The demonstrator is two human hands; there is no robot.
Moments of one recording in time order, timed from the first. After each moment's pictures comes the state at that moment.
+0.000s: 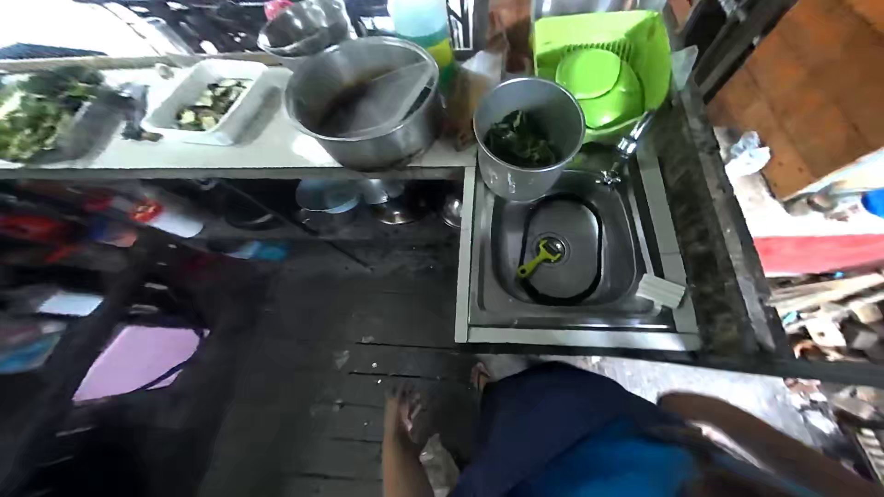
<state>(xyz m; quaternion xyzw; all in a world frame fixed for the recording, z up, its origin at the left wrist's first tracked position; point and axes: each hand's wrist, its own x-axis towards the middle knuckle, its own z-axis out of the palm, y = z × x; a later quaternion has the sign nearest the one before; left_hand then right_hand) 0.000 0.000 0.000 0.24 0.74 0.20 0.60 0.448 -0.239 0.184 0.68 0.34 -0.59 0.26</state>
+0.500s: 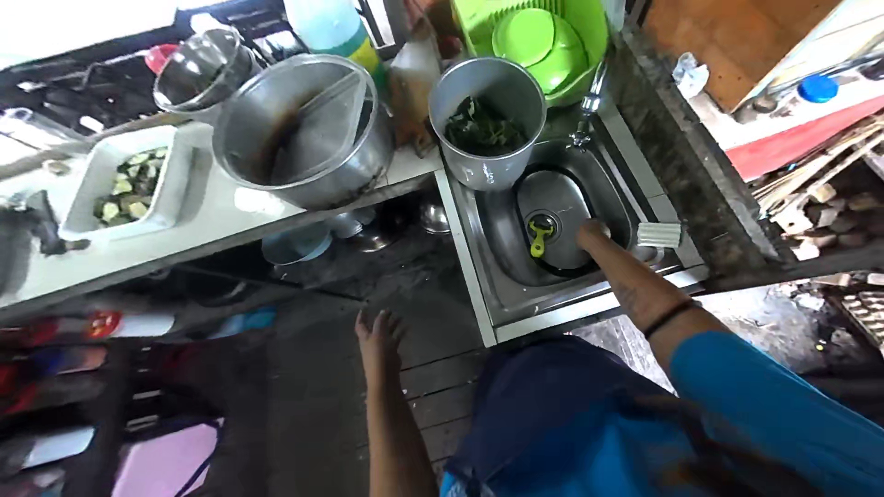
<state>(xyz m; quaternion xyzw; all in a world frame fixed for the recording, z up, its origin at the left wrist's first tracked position) 0.082 0.170 0.178 0.46 0.59 0.30 0.59 0.489 0.002 0.109 0.93 0.17 -0.33 0.01</state>
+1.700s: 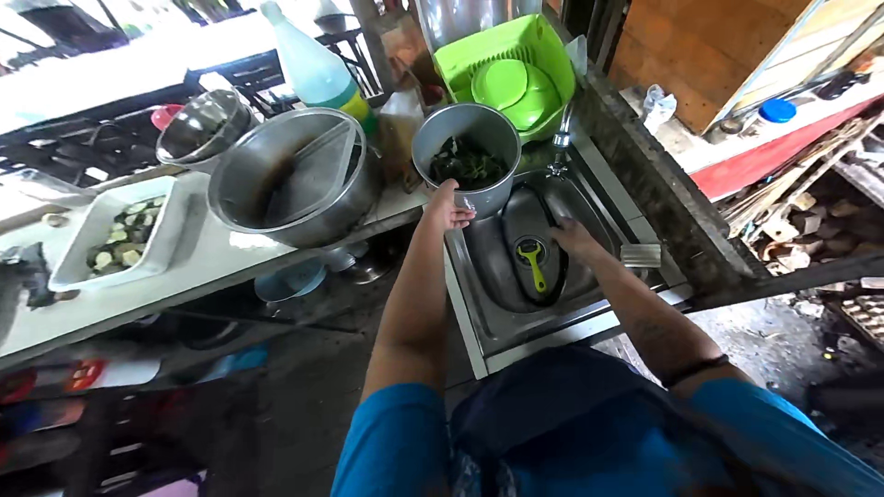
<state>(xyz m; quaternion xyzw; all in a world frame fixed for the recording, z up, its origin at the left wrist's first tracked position) 0.392 0.259 0.243 0.57 0.51 0.02 0.64 0.490 0.000 0.185 0.83 0.16 -0.34 -0.41</state>
